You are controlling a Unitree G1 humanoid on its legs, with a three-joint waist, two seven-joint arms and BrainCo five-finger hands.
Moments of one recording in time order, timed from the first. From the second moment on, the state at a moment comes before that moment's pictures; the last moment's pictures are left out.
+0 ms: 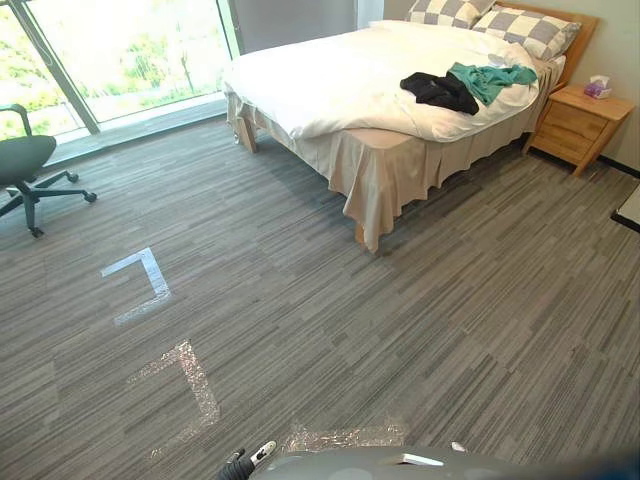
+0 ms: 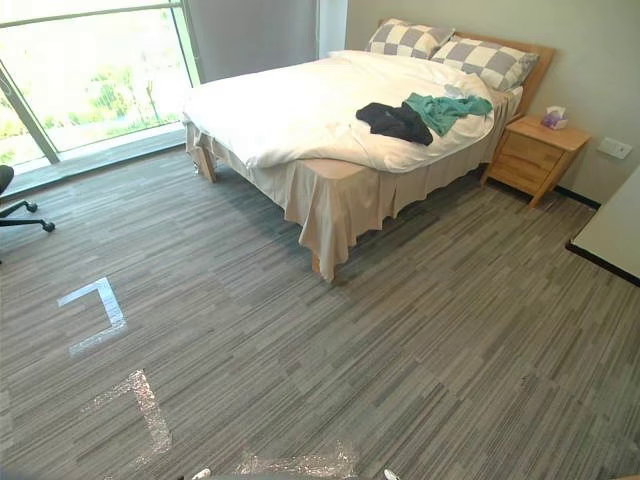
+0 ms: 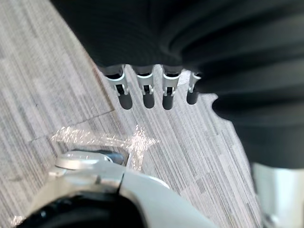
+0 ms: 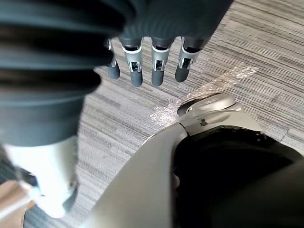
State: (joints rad) left arm 0.24 0.11 0.14 1.05 -0.13 -0.03 -0.07; right arm 0.21 -0.09 -0.25 1.10 0.25 0.02 0.19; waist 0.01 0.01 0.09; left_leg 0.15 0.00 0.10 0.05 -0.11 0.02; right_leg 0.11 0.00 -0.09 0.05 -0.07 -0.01
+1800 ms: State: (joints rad) left arm 0.15 0.11 0.05 1.02 0.07 -0.06 -0.10; right arm 0.15 -0.11 -0.34 1.08 0.27 0.08 0.15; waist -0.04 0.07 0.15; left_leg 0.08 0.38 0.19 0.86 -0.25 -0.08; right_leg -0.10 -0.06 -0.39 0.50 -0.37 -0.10
